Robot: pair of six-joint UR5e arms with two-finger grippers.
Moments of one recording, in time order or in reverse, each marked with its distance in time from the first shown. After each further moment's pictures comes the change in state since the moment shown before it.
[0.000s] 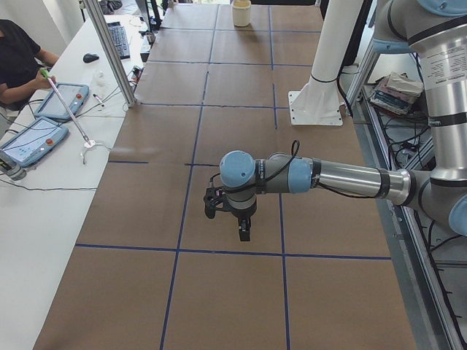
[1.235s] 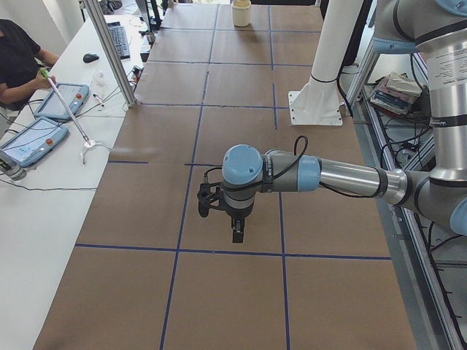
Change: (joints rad) left arm -0.126 -0.033 -0.009 0.002 0.023 0.052; right arm 0.022 -0.005 0.018 -0.051 0.029 0.003
